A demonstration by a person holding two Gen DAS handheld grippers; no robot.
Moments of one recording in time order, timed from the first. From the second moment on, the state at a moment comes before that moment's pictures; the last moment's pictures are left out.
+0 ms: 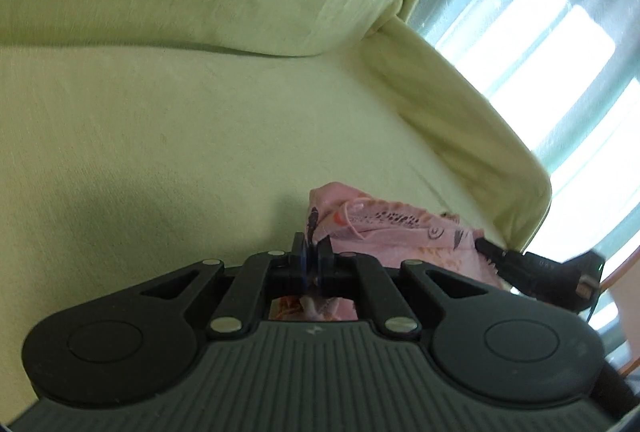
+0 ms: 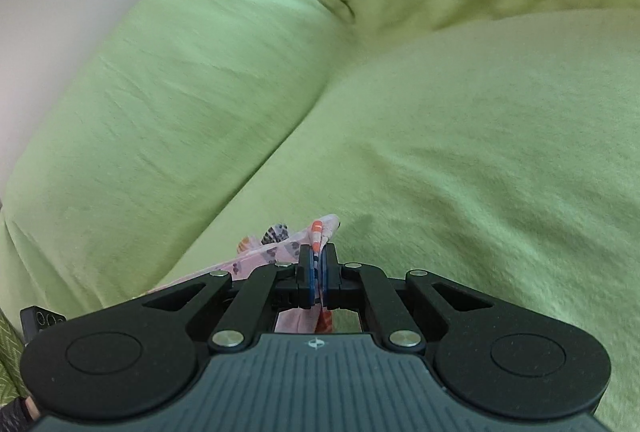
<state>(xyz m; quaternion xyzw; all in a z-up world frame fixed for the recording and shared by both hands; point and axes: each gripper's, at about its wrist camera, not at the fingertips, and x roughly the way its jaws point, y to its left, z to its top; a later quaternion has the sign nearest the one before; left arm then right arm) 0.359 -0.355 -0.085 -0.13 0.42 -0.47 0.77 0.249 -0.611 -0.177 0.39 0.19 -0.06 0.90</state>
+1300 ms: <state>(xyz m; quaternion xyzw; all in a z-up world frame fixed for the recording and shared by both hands) 0.194 -0.330 -0.055 0.37 0.17 -0.44 0.80 0.226 -0.507 -0.113 0.13 0.33 -0.05 0.93</state>
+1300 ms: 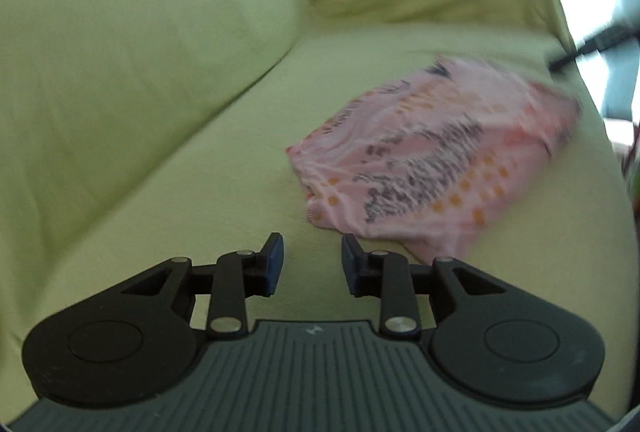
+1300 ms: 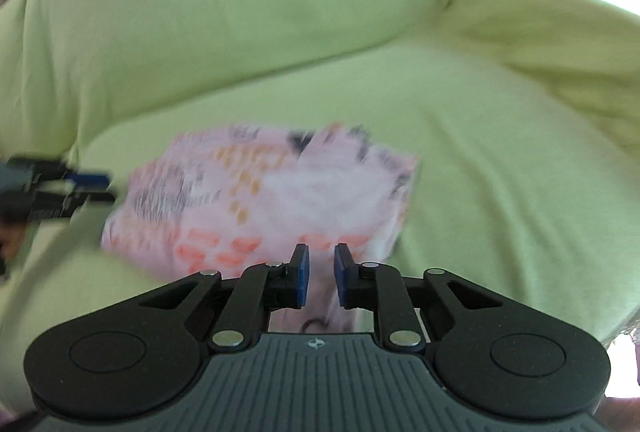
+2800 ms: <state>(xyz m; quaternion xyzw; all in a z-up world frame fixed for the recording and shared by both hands) 0.137 -0.341 -0.104 0.55 0.05 -0.43 0.72 0.213 -0.428 -0.191 -0.35 0.41 -0.12 0.84</state>
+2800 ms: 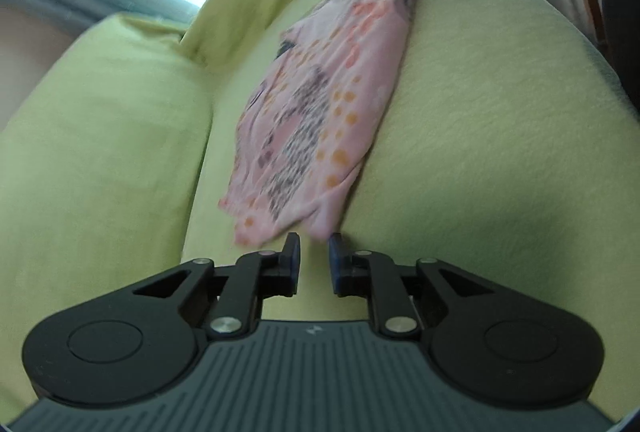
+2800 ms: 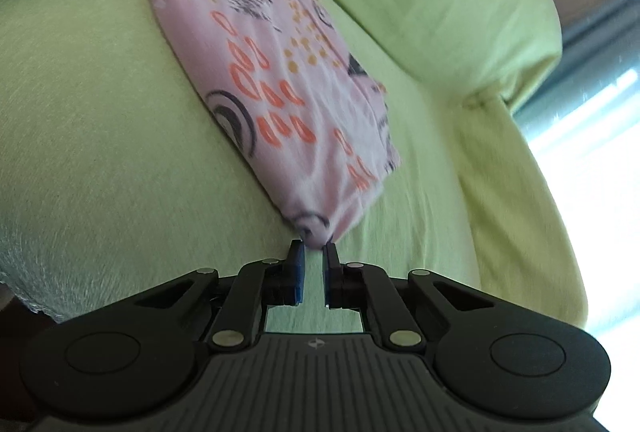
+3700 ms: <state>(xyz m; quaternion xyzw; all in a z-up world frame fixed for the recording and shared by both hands) 0.126 -0.338 -0.124 0.60 0.02 -0.41 0.69 0.237 -0.378 -0.174 -0.30 0.36 0.00 0.88</state>
